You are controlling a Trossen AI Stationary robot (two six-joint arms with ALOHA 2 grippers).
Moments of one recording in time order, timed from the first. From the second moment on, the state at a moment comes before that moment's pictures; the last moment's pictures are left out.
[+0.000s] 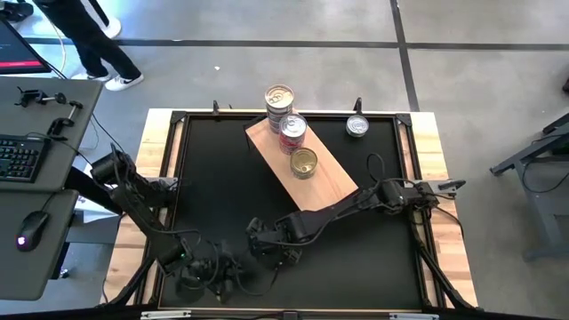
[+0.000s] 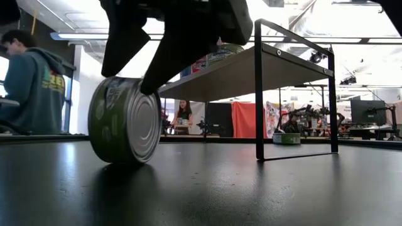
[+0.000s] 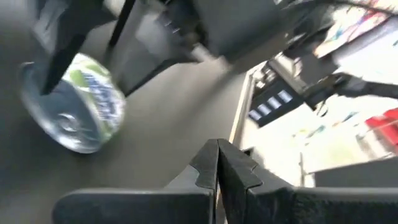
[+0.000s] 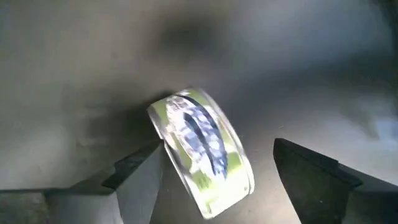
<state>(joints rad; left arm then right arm) -0.92 1.61 0.92 0.04 -0.80 -1.24 0.35 2.37 2.18 -0.91 0.10 -0.75</state>
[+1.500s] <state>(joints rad) -1.06 1.43 0.92 0.47 -0.93 -0.49 0.30 2.12 2.34 -1.16 0.64 -0.24</state>
